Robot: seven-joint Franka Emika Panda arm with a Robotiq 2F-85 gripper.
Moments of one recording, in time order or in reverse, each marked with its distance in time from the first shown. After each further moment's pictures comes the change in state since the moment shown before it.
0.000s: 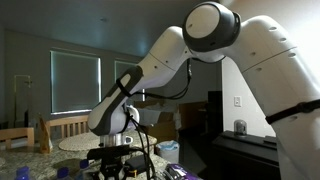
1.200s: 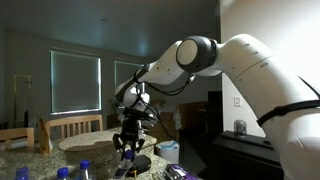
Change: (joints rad) arm -0.284 0.169 -0.011 0.445 0.344 -0.976 -0.584
